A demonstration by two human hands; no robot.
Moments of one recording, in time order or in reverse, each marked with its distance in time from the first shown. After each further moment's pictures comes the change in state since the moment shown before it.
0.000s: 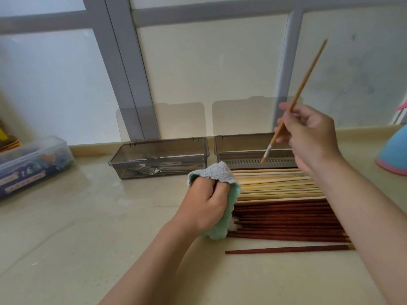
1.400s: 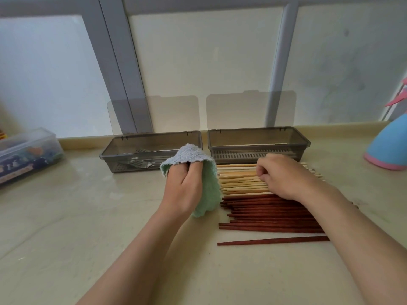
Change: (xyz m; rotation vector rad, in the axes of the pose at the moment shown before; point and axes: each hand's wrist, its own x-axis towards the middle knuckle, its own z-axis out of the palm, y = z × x) left_hand 0.010 -0.007 -0.008 -0.222 0.279 -0.155; right_hand -0.037 0.038 -0.017 -1.333 -0.651 -0.161
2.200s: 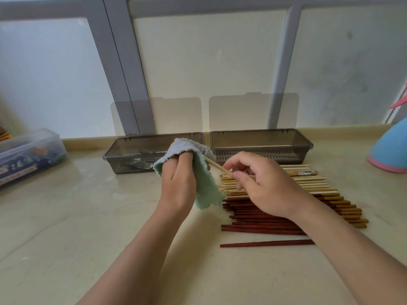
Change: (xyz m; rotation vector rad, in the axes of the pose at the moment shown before) left_hand 0.003 0.018 -0.004 -0.266 0.126 -0.138; right_hand -0.033 -0.058 -0.010 0.650 0.157 -0.276
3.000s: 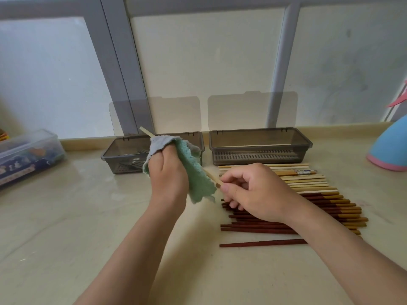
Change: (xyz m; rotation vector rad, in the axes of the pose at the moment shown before) left_hand 0.013 0.005 0.002 -0.065 0.230 0.011; right_hand -0.003 -0.008 0.010 0.145 -0.106 0.140
